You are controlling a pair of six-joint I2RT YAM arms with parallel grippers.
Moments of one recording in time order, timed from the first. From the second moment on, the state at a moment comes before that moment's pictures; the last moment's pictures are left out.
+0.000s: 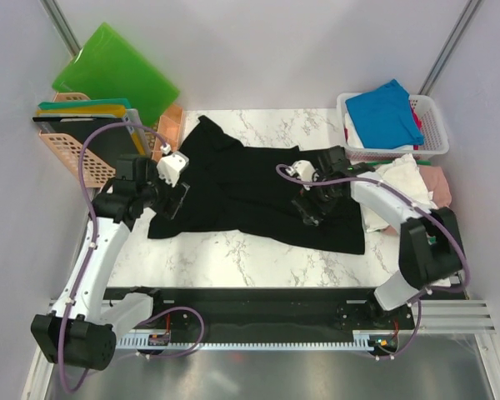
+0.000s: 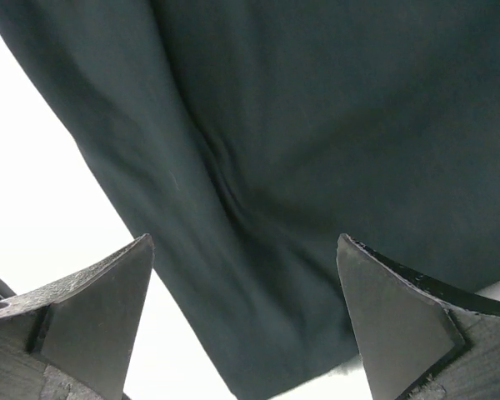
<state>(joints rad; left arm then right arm) -0.14 1.04 1.05 -0.78 0.21 0.49 0.34 1.53 1.08 -0.70 -0.31 -0.52</state>
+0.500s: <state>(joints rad) -0.12 1.07 0.97 -0.75 0.18 0.48 0.54 1.91 1.45 -0.65 -0.33 -0.40</state>
